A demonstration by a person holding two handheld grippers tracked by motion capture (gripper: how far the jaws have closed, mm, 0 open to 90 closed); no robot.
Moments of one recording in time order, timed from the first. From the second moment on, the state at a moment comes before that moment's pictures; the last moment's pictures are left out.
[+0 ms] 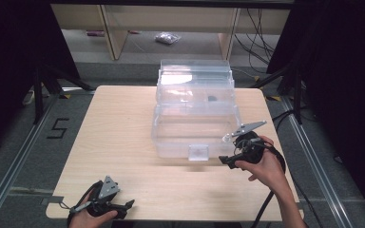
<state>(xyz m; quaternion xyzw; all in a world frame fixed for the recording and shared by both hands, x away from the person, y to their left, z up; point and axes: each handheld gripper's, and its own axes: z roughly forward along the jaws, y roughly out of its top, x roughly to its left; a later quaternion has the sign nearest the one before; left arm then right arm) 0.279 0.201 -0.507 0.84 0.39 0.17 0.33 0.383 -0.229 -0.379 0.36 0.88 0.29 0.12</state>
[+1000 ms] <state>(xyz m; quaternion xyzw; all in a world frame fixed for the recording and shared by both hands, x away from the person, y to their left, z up) 0.278 0.202 -0.504 0.85 0.37 0.17 0.33 0.360 -0.225 -0.411 0.34 0.87 0.32 0.14</state>
